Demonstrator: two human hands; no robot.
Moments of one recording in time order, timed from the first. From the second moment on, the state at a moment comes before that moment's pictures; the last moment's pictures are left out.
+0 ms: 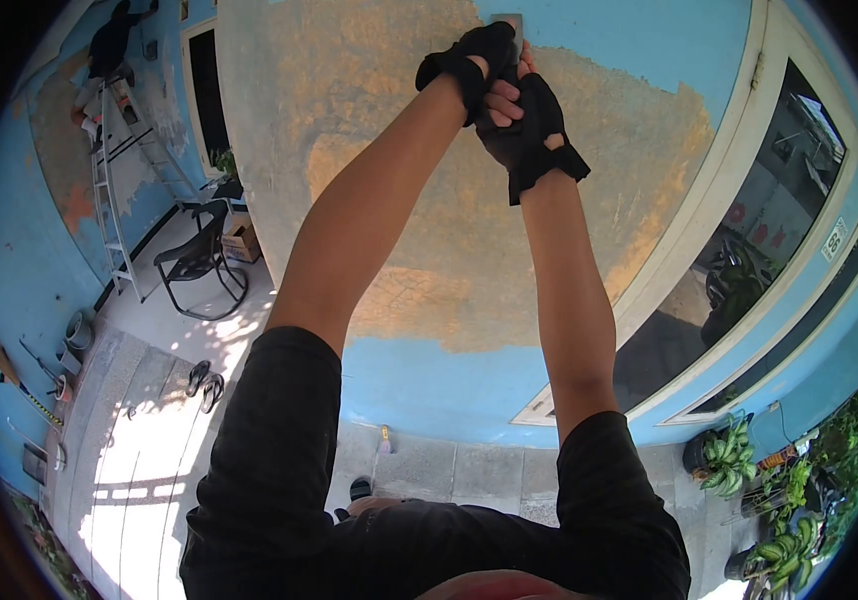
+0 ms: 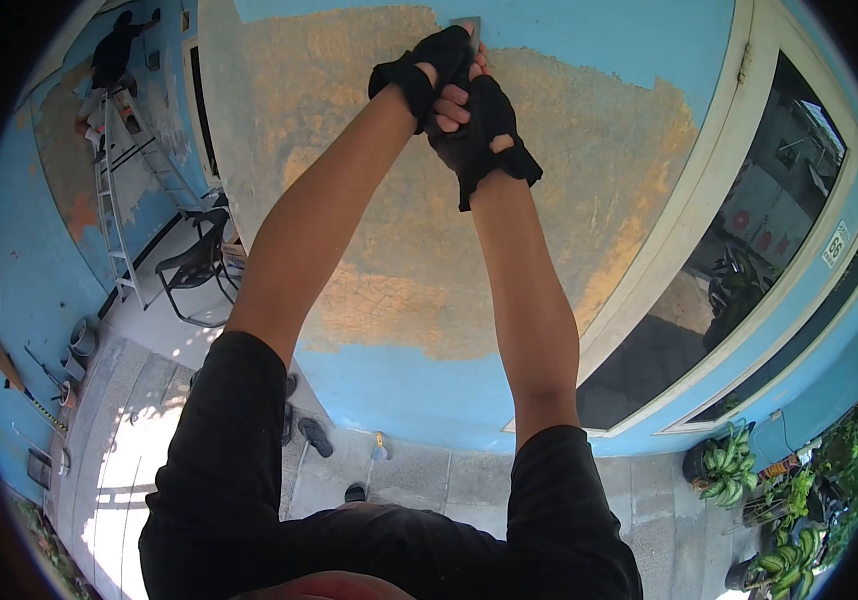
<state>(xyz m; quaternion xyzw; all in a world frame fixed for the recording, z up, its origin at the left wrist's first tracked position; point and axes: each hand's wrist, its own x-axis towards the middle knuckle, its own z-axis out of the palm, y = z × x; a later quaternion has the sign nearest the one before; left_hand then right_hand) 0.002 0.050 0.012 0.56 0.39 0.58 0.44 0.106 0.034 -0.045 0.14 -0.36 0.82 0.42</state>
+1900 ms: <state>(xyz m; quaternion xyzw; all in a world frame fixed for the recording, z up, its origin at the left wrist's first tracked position) -0.028 -0.211 -0.416 0.42 0.24 0.54 0.69 0.110 -0.201 -0.376 -0.35 -0.52 0.63 0.46</state>
